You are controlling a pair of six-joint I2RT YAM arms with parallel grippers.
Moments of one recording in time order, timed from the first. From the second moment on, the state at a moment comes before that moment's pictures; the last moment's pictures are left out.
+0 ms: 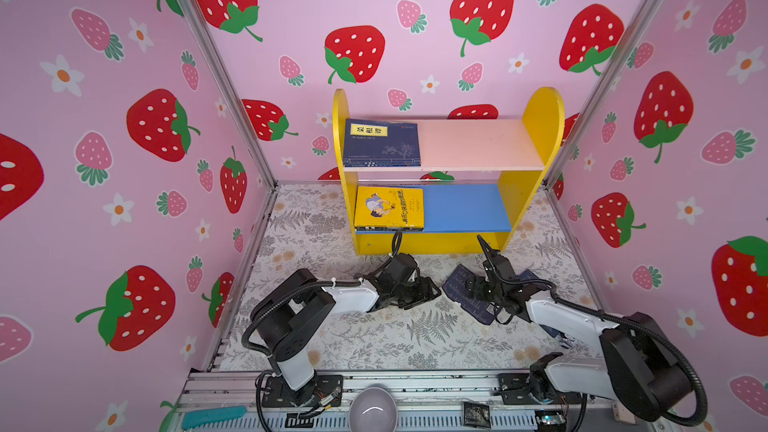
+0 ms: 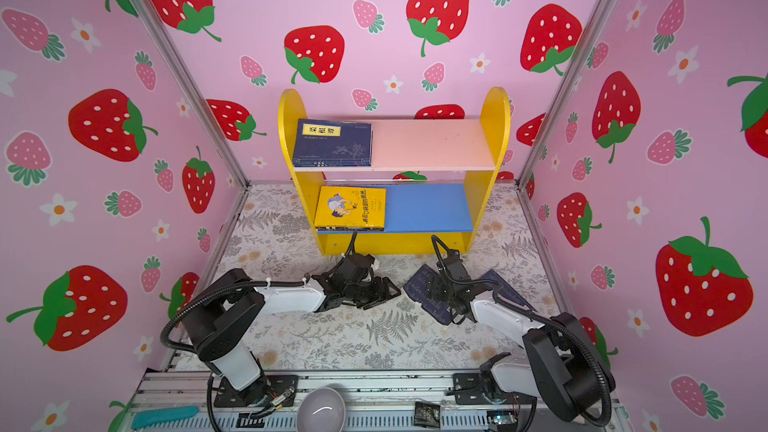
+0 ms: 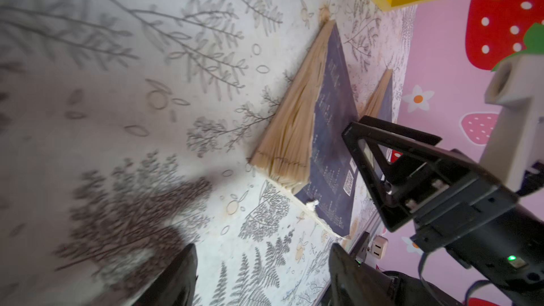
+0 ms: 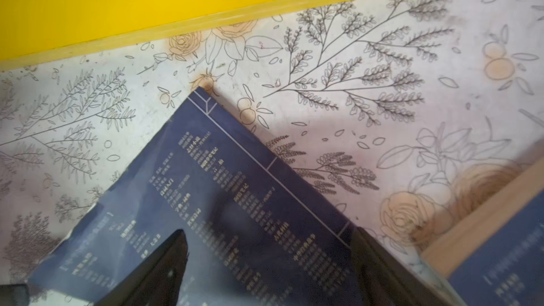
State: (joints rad) left arm -0.81 1.75 0.81 0.16 0.39 -1.03; right arm 0.56 1.29 0.49 -0.13 0.10 0.49
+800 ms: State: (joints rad) left arm -0.84 1.91 0.85 0.46 0.36 -1.23; right arm 0.59 1.31 0.38 0.15 -0.13 0.54
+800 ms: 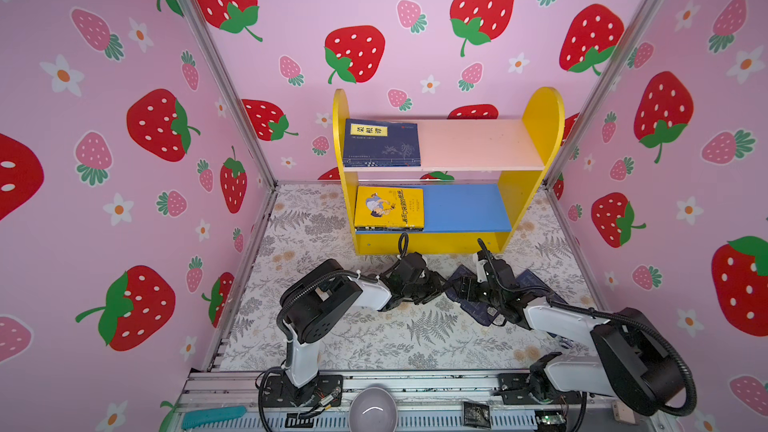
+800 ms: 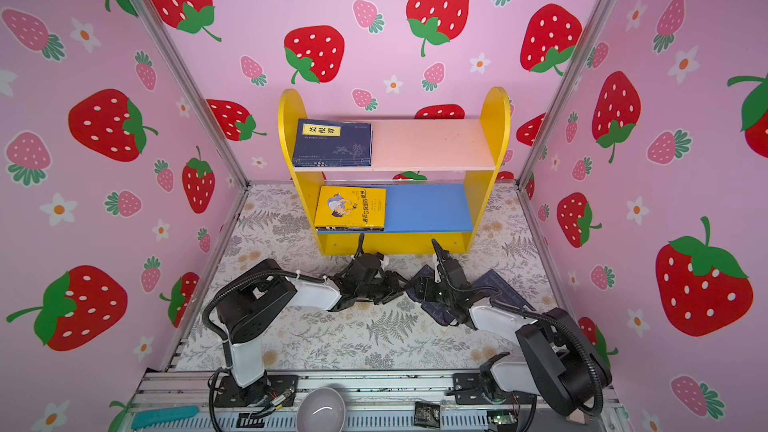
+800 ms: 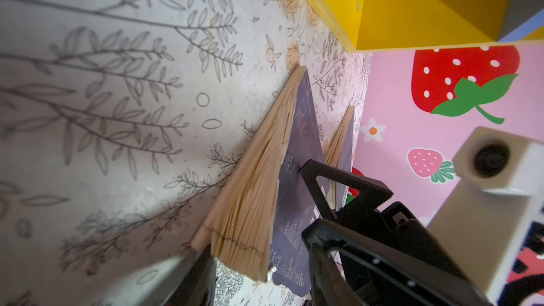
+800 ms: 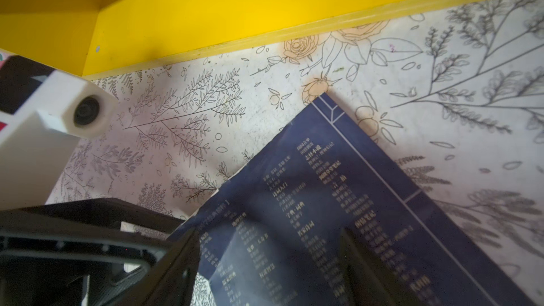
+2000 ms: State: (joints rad) left arm -0.85 1.99 0.93 0.51 0.35 -1.22; right arm 0.58 1.27 0.38 0.10 -0.09 0.56
